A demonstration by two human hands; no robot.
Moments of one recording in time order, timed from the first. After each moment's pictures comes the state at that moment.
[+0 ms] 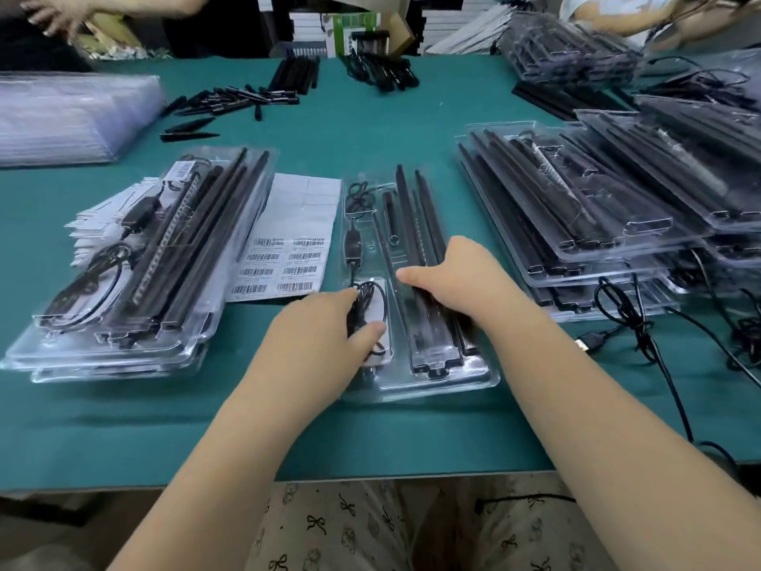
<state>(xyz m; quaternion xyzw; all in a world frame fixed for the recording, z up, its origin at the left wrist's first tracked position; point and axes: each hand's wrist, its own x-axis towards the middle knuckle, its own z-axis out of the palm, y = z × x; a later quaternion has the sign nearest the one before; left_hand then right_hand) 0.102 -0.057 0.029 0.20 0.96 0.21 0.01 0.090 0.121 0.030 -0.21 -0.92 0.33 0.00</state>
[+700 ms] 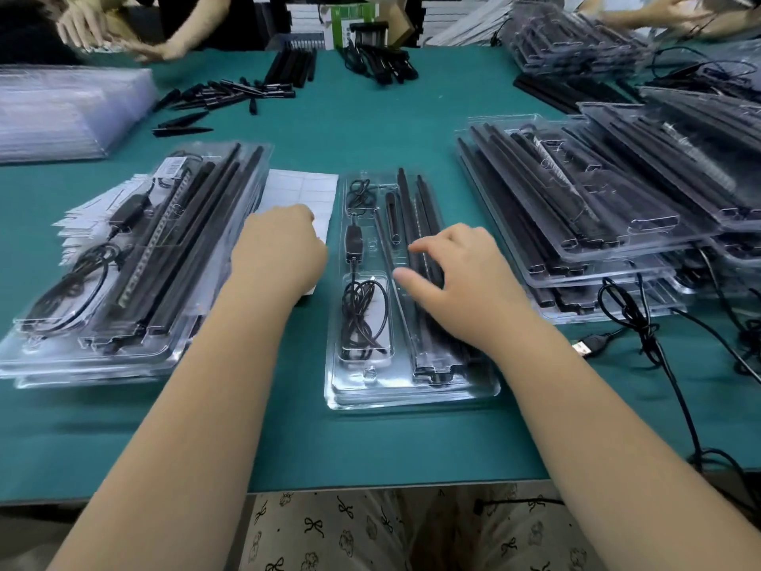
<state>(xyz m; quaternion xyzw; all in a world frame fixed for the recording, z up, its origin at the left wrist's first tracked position) 0.002 -0.043 0.035 0.10 0.99 0.13 -0.04 0.107 0.127 0.018 -0.04 -0.97 0.20 0.14</state>
